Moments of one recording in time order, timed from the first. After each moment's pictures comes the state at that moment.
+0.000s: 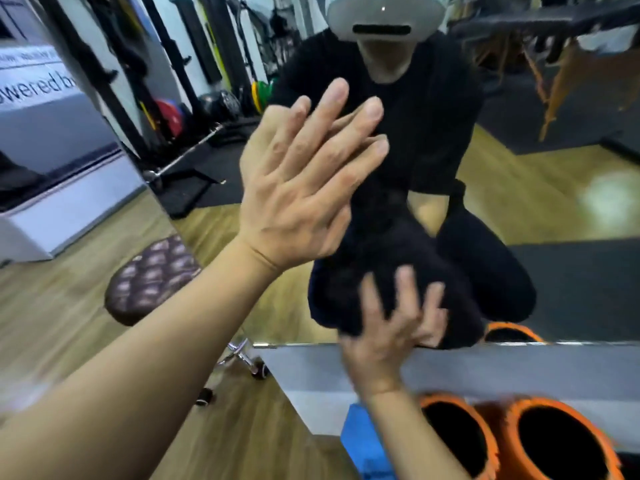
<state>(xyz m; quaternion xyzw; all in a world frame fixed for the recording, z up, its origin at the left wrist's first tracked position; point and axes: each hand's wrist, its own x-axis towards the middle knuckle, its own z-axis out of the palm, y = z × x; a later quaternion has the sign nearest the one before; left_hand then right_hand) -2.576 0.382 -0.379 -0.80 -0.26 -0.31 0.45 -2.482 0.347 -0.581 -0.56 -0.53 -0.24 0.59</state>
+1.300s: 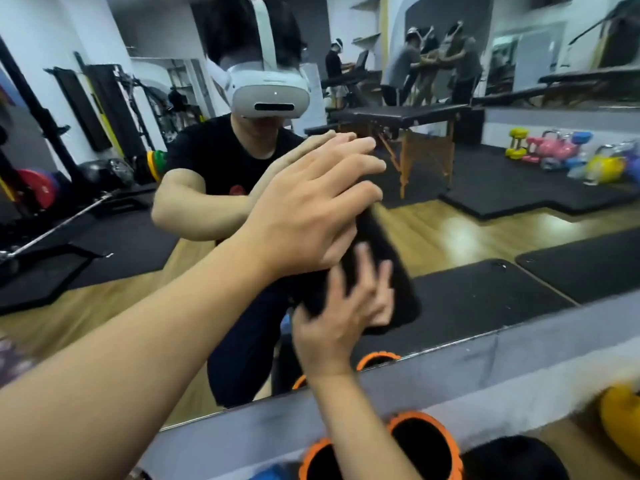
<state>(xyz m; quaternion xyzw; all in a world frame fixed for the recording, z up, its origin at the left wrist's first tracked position) -2.400 0.373 -0.323 -0.88 -0.06 -0.32 0.35 -2.359 0.347 -0.489 -0.61 -0.44 -0.23 0.62</state>
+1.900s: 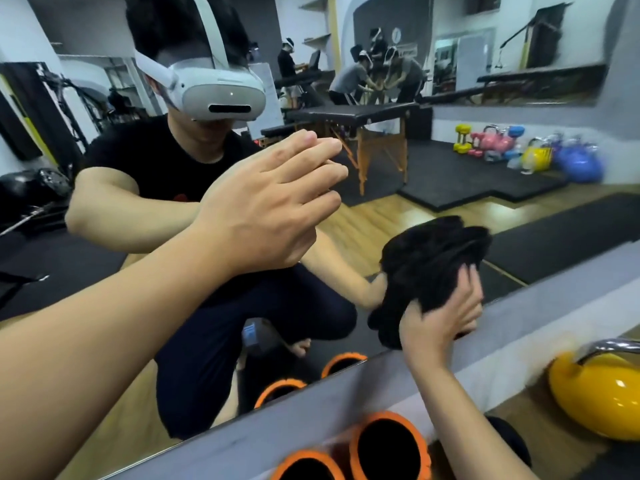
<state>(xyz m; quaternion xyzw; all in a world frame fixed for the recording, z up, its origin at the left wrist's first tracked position) -2.370 0.399 -0.330 -0.83 -0.04 -0.23 0.50 -2.163 0.348 -0.570 -0.68 -0.27 -0.17 0.66</state>
